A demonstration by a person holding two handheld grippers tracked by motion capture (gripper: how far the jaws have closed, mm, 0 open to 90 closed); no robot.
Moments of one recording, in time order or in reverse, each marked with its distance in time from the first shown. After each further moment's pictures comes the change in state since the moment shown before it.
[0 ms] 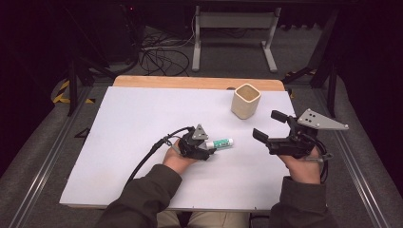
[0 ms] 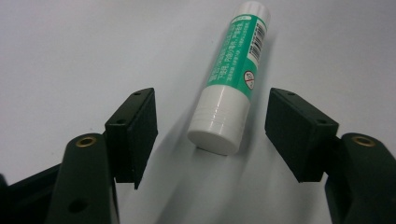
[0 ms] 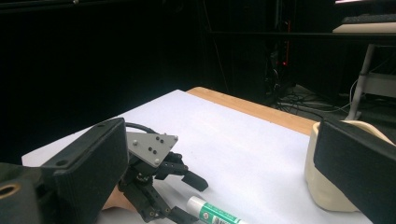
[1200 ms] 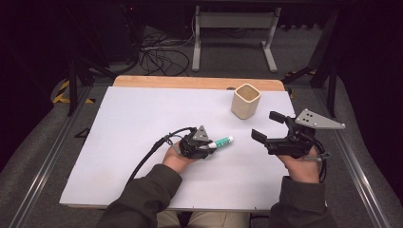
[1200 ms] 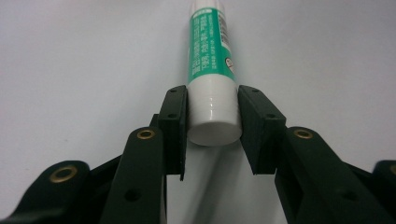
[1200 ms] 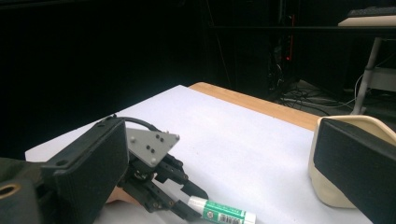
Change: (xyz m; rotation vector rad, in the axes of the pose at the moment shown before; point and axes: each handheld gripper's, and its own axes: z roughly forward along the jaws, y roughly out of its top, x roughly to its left) left arm -0.001 0.005 -0.007 -0.003 -0.072 0.064; right arm -0.002 -0.003 0.004 0.018 0.012 -0.001
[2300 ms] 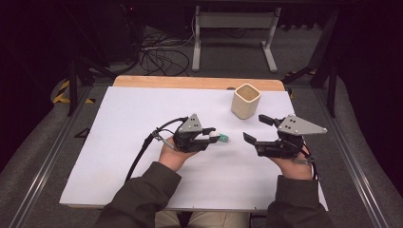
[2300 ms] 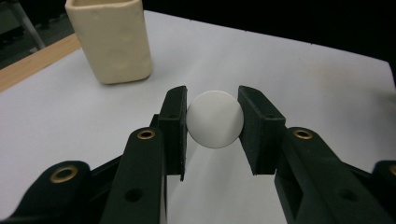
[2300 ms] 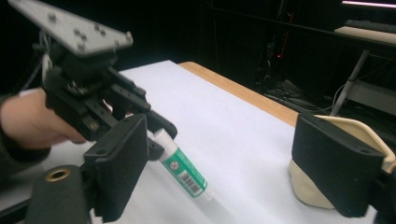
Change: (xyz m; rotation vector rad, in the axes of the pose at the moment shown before) left arm -0.010 0.034 -0.058 -0.256 -0.024 -0.035; right arm 0.009 -0.015 0.019 0.088 -0.042 -0.221
